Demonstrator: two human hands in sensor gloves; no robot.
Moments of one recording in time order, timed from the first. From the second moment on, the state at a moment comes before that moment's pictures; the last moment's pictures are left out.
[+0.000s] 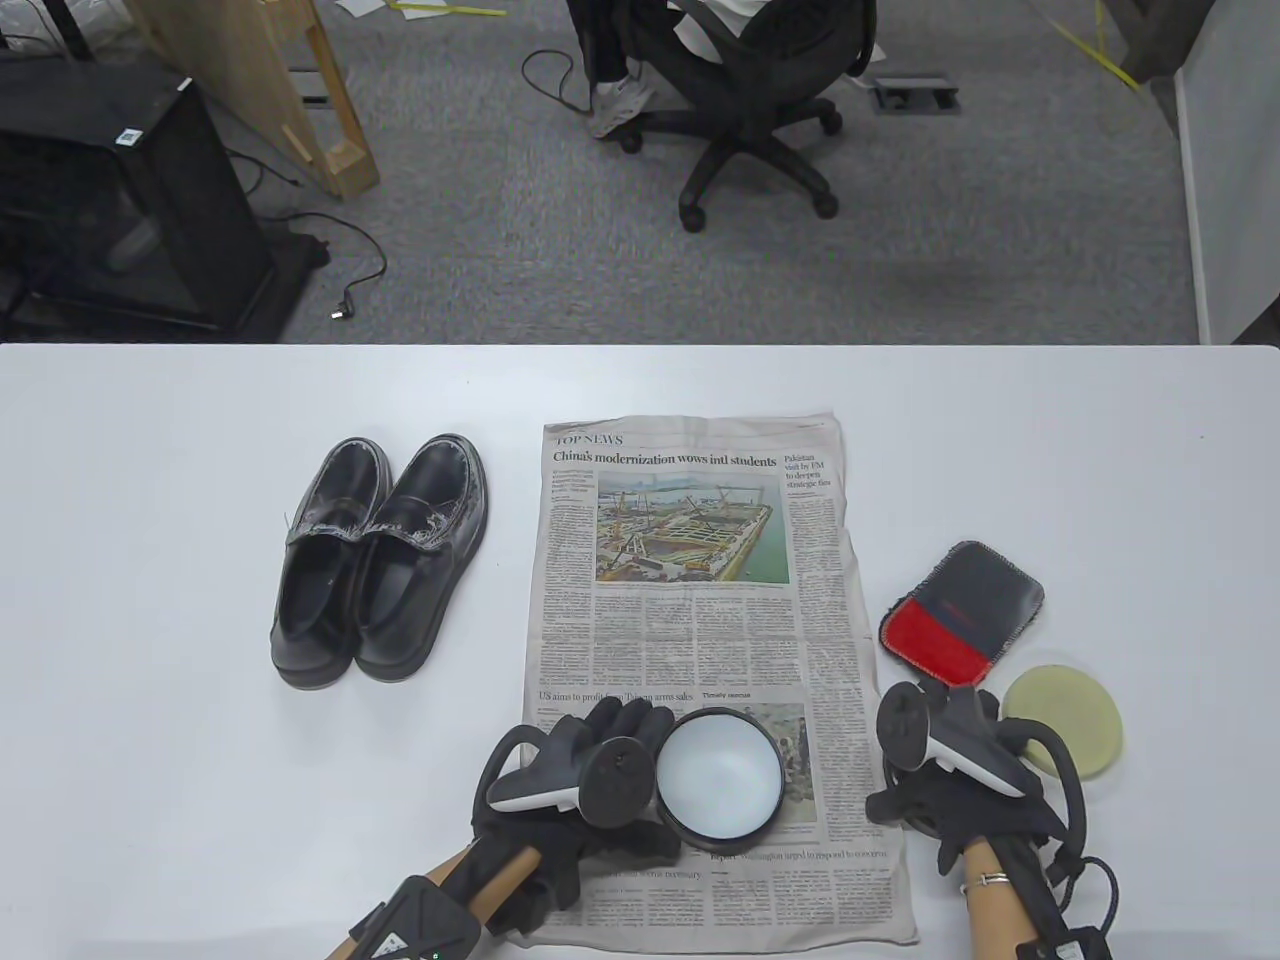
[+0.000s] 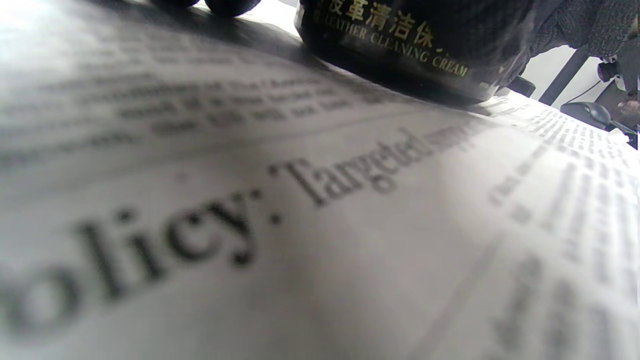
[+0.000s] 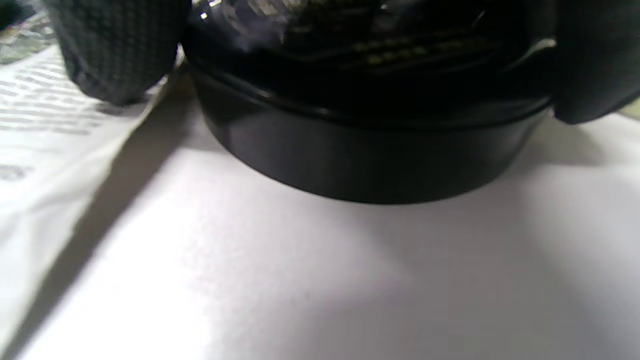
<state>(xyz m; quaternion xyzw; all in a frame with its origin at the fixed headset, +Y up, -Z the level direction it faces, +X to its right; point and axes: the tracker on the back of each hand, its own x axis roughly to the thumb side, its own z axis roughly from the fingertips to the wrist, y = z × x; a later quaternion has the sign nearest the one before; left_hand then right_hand) -0.075 -0.781 -0.210 -0.22 -0.34 0.06 0.91 0.243 -0.765 -0.227 0.01 -0.25 -0.97 0.08</state>
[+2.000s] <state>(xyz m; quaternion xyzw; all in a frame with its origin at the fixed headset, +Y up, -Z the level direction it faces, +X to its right) -0.077 -0.784 -0.213 -0.24 -0.31 0.08 0.92 0.084 -0.720 -0.197 -0.27 -0.20 -0.94 -0.01</state>
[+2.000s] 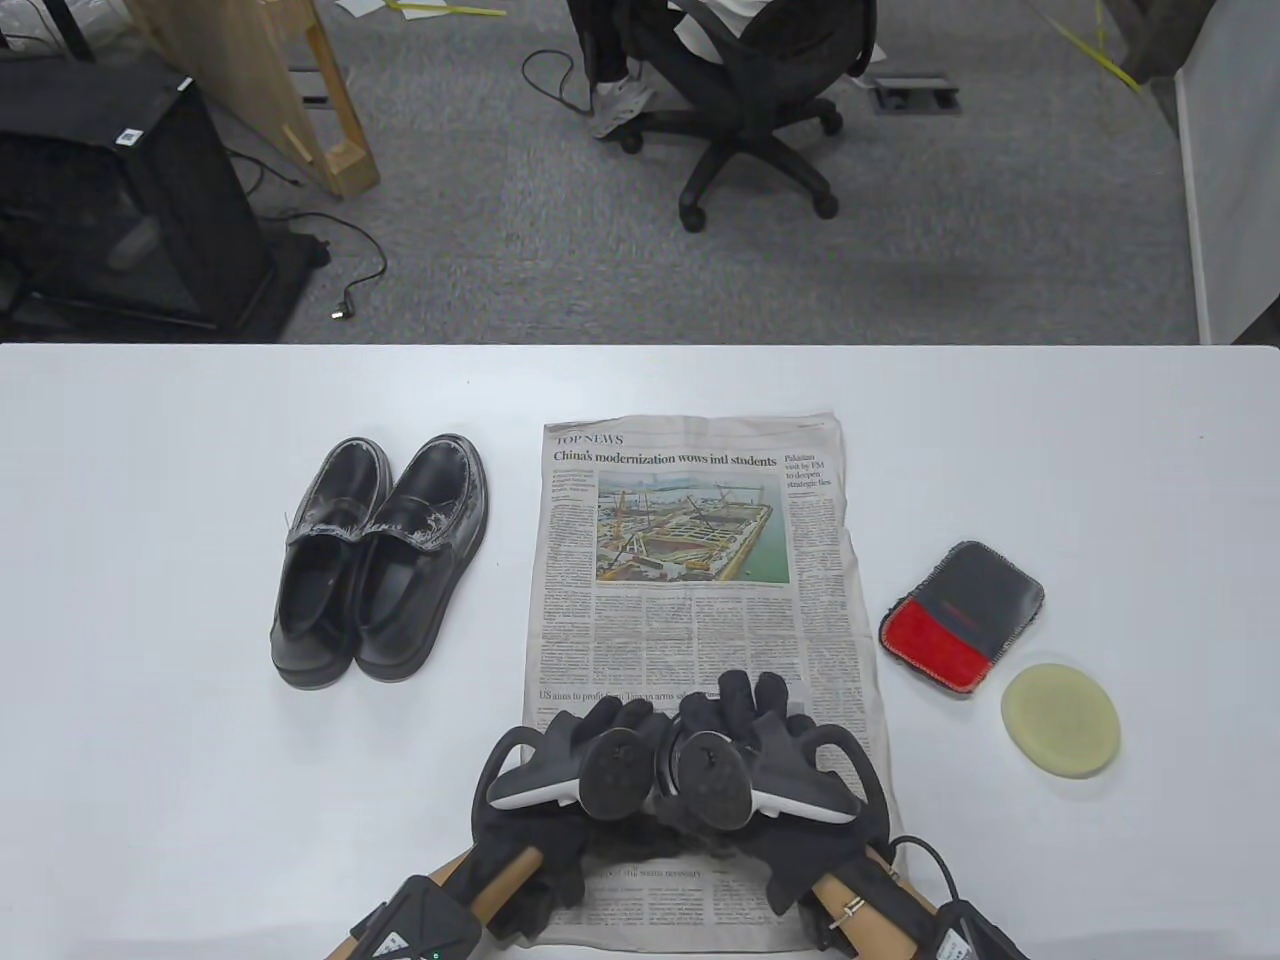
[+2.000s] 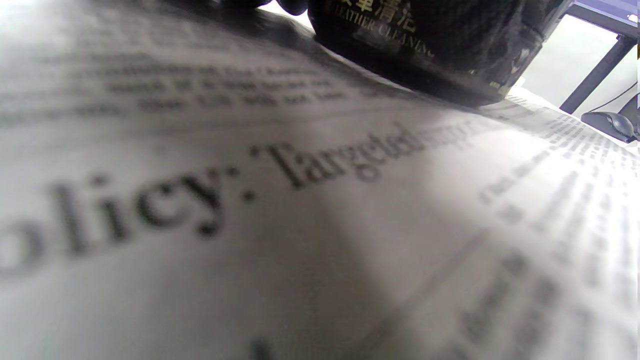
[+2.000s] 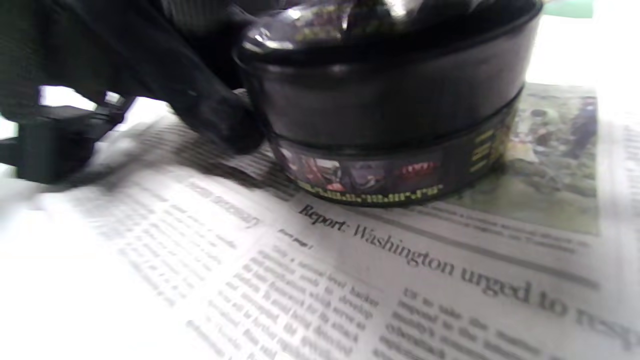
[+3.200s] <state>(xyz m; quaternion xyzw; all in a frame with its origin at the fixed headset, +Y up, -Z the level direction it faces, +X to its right) -0.077 -0.784 -0.214 -0.24 -0.31 0.08 0.92 0.088 -0.724 -0.203 -0.26 -0.16 -0.95 0.05</state>
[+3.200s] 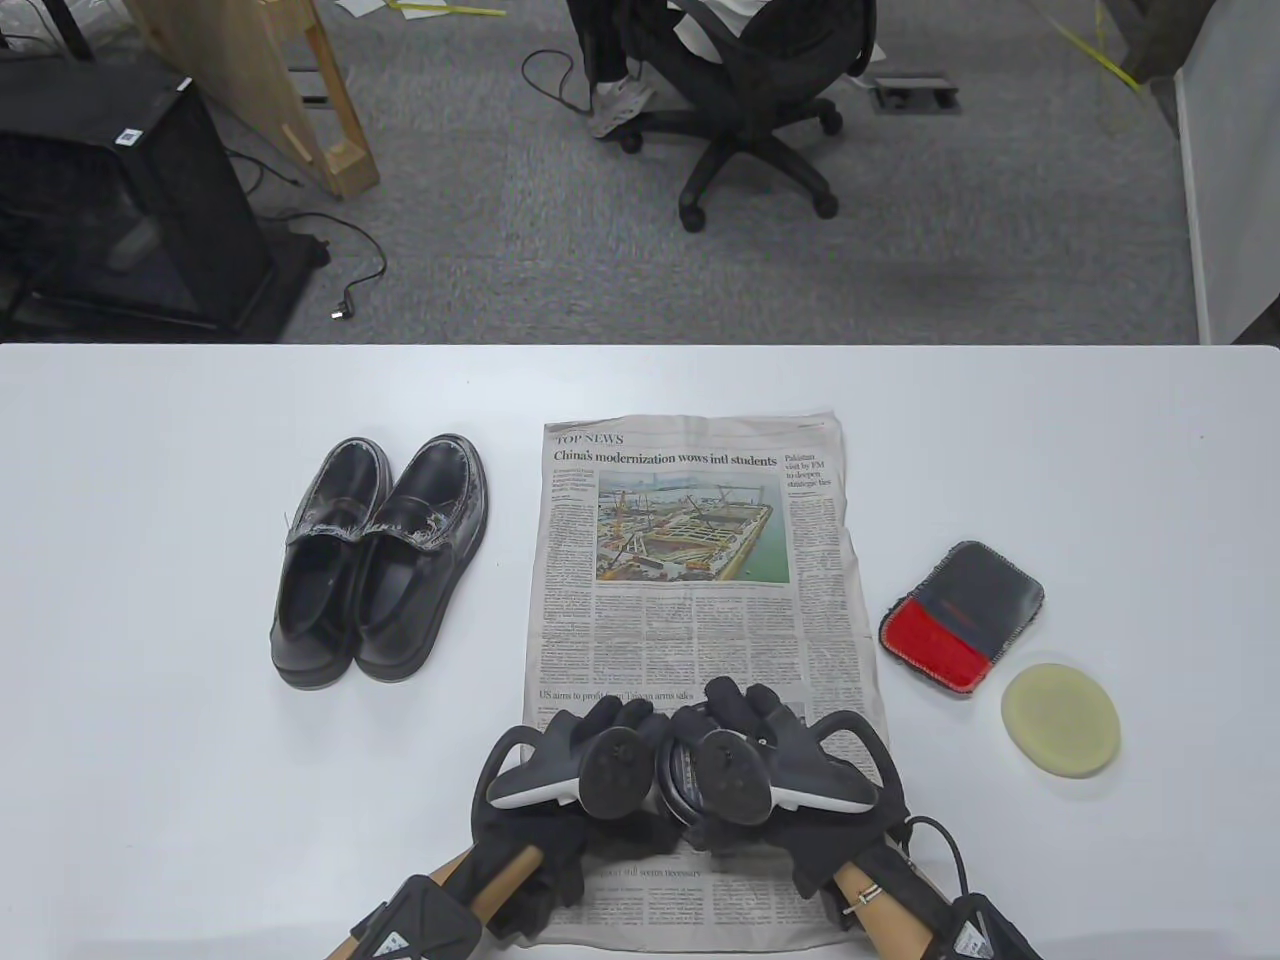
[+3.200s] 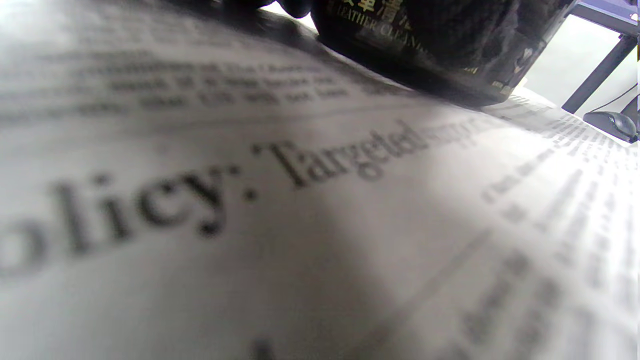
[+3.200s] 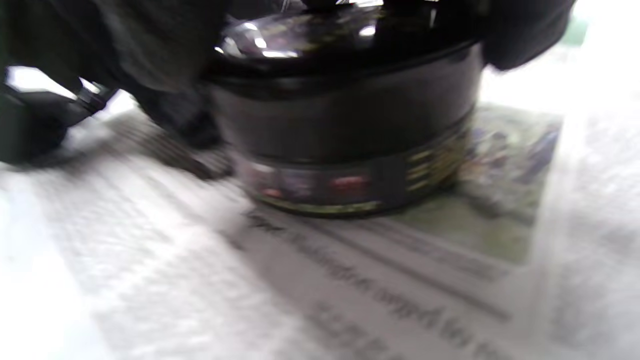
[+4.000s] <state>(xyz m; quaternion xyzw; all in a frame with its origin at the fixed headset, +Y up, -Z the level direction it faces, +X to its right) -0.077 -0.783 -0.217 -0.24 -0.29 0.07 0.92 0.066 -0.727 -0.190 -0.21 -0.10 -0.96 0.14</state>
